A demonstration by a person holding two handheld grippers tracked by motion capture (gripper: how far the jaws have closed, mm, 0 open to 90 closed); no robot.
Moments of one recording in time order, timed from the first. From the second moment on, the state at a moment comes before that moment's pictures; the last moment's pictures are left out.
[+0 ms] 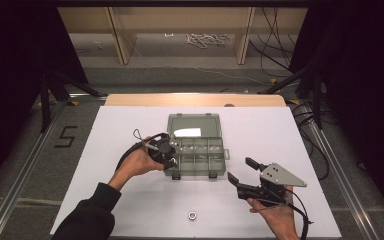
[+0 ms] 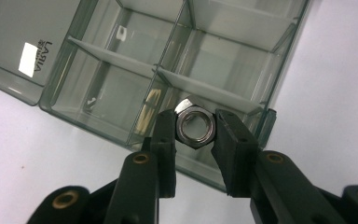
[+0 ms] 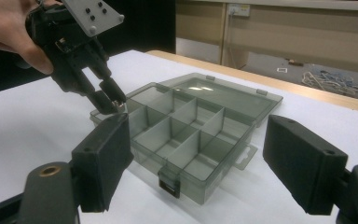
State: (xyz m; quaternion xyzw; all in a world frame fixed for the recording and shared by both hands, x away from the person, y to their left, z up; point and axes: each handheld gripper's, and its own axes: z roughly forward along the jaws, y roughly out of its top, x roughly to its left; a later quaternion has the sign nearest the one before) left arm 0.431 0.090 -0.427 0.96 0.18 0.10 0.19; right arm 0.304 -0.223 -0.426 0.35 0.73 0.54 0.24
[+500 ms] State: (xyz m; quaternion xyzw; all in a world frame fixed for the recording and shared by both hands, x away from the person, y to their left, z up) left arm 0.433 0.091 -0.434 0.96 0.18 0.10 0.18; right arm 0.304 -0.222 -0.427 0.35 0.72 0.54 0.24
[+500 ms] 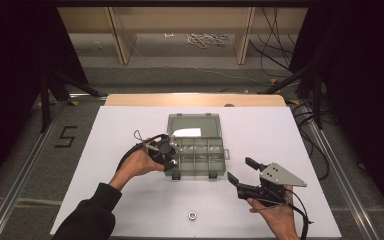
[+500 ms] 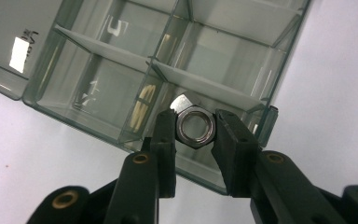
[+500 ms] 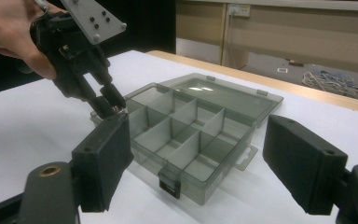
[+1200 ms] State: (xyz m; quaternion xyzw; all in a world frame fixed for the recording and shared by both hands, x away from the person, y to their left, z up) left arm 0.411 0.097 -0.415 0.94 0.20 0.11 0.24; right arm 0.304 -0.224 -0.427 0.36 0.72 0.54 0.25
